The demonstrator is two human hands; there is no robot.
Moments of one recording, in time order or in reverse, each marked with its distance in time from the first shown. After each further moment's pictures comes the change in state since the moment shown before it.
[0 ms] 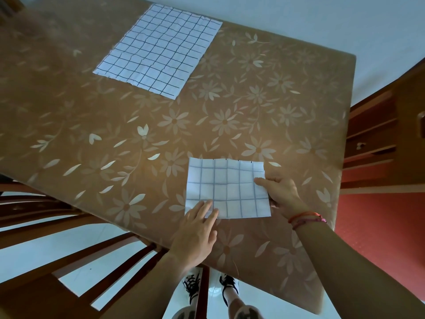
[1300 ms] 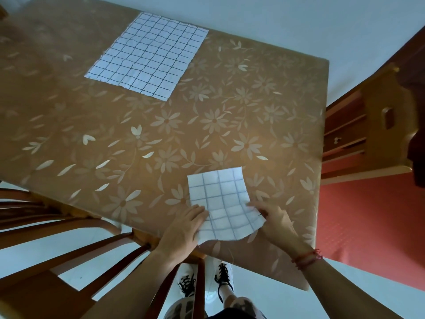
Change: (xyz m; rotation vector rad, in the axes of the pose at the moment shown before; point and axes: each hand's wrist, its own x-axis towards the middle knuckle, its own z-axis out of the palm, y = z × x) left_hand -0.026 -0.015 -0.007 -0.182 0.124 0.191; right_hand -0.066 0.088 -0.021 -0.574 -0.054 -0.535
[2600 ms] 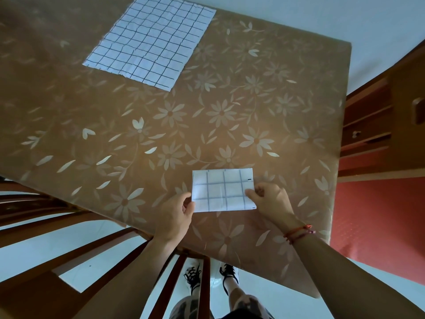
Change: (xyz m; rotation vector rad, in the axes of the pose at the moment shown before) left_hand 0.032 -0.019 -0.017 -0.150 0.207 -0.573; right_hand 0.064 -0.026 0.011 -0.121 0.030 0.159
